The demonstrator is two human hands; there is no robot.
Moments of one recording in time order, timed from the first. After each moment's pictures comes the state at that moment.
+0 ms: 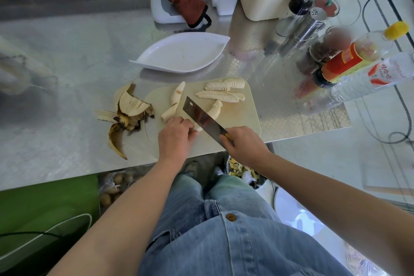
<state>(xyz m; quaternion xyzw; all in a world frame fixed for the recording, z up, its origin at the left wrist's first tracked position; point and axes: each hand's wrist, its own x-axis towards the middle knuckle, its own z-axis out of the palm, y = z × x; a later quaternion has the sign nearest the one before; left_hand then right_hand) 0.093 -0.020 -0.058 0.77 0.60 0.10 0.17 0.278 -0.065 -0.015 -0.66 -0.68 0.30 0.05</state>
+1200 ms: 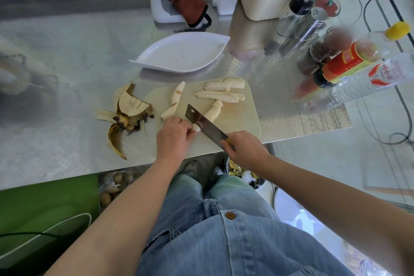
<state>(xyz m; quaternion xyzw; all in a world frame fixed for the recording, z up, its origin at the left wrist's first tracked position) 0.090 -0.018 -0.059 0.77 0.59 0.11 0.19 0.280 -0.070 -0.018 -0.67 -0.68 0.31 -0.01</state>
